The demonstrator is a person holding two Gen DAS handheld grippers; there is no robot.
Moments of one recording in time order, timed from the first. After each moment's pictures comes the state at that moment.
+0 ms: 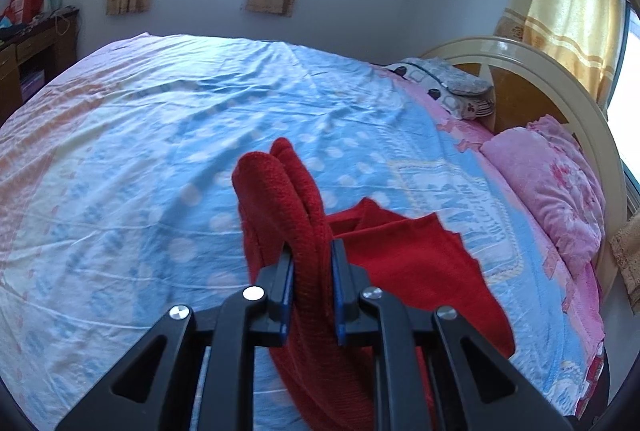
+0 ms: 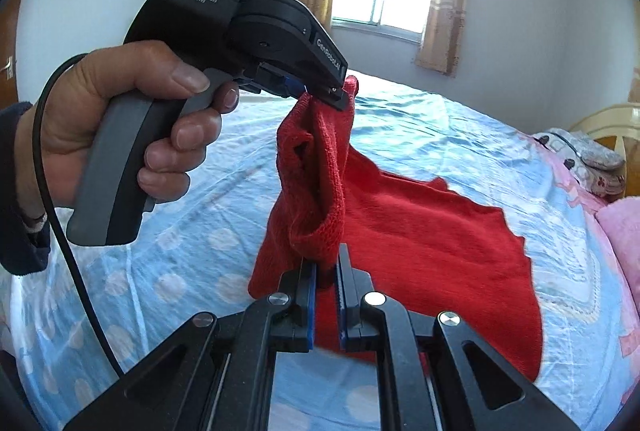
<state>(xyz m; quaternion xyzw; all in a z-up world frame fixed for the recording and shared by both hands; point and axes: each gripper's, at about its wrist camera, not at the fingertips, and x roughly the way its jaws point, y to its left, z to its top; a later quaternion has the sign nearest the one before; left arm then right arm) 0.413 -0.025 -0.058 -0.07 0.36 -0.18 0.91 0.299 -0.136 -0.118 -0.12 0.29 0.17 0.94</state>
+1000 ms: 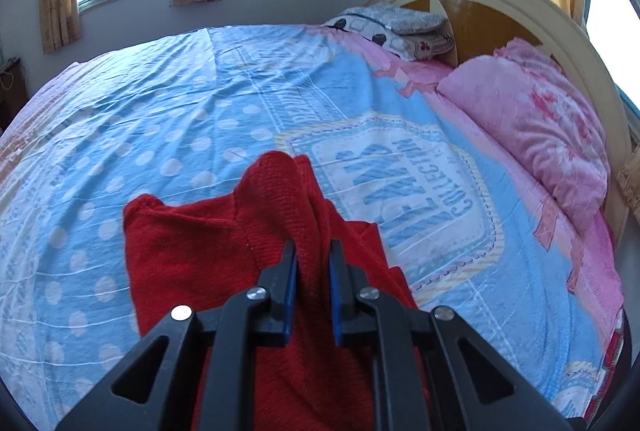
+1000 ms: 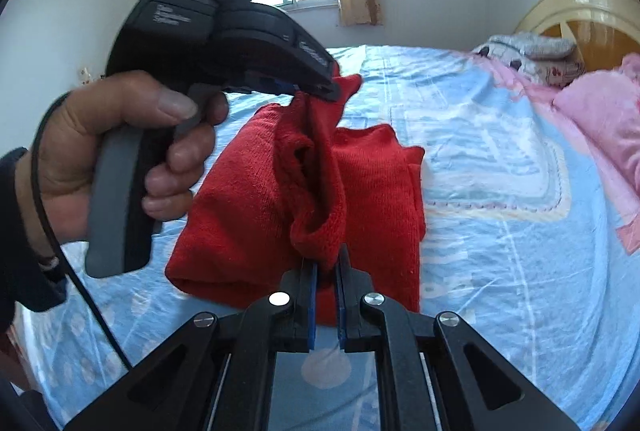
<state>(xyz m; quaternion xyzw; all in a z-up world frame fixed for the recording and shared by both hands) 0.429 -0.202 -0.073 0.03 0.39 -0.22 0.89 0.310 -0.278 -0.133 0.03 0.34 0.10 0.93</state>
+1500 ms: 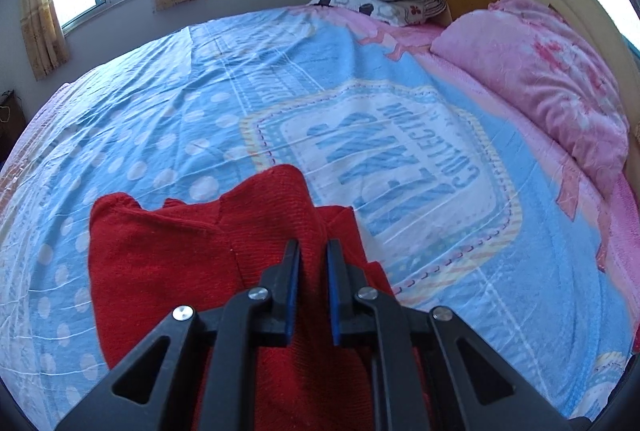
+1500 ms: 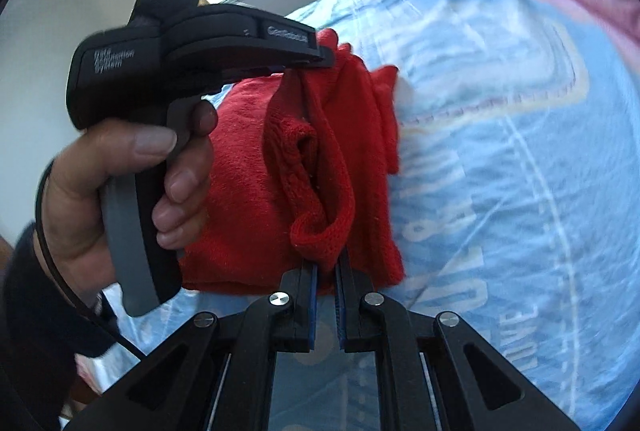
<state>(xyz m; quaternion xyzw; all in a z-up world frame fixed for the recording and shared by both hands) 0.430 -0.258 -0.099 0.10 0.40 -0.21 0.89 0.326 -0.338 -0.170 0.22 0.43 0.13 0.87</state>
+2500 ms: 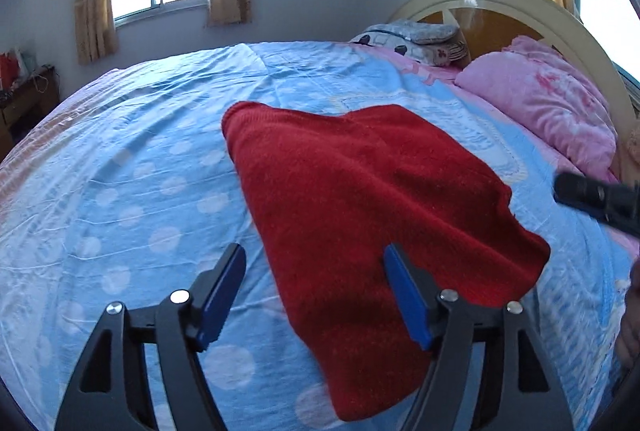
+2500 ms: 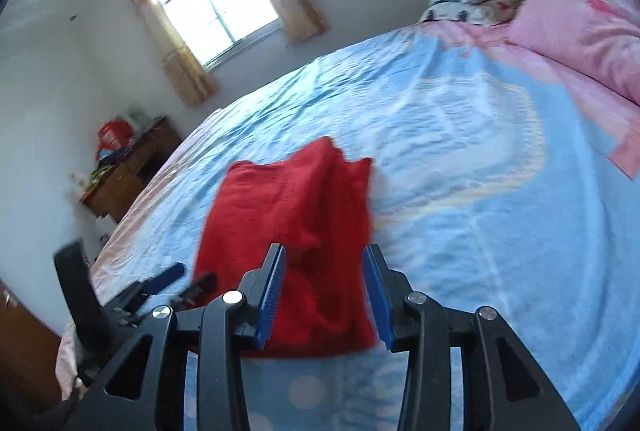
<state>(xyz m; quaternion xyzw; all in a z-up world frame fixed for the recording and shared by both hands) 0.339 -0.119 -0.131 0.04 0.33 -0.18 0.93 0.306 -0.358 -0.115 0.20 0.33 0.07 0.92</state>
